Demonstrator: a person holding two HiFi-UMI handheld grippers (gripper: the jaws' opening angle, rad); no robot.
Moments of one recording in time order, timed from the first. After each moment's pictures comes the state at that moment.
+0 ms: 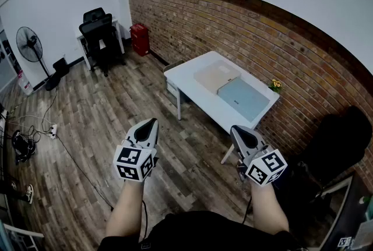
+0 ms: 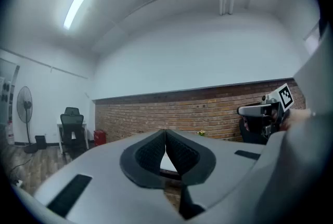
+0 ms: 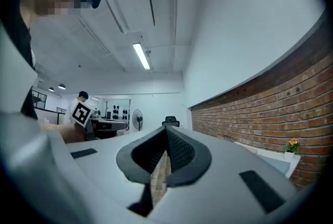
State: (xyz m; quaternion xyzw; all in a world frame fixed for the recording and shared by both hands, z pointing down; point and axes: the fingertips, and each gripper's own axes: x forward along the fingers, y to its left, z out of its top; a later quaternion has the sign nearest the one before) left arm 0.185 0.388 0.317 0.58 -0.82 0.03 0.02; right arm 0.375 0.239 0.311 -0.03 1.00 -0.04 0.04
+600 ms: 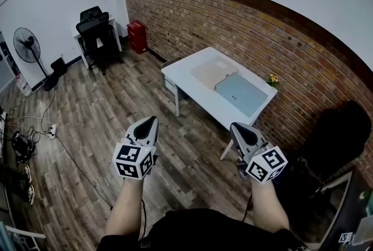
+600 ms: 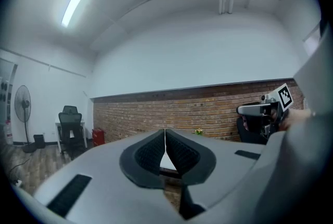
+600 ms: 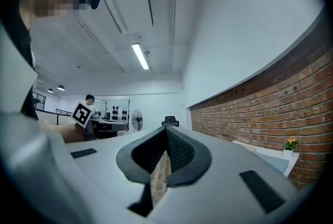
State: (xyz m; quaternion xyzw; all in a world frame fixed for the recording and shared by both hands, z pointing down) left arm 0.189 0.386 0.317 0.58 -0.81 0.04 0.03; right arm 0.379 0.239 0.310 -0.03 1.00 -0.04 0.04
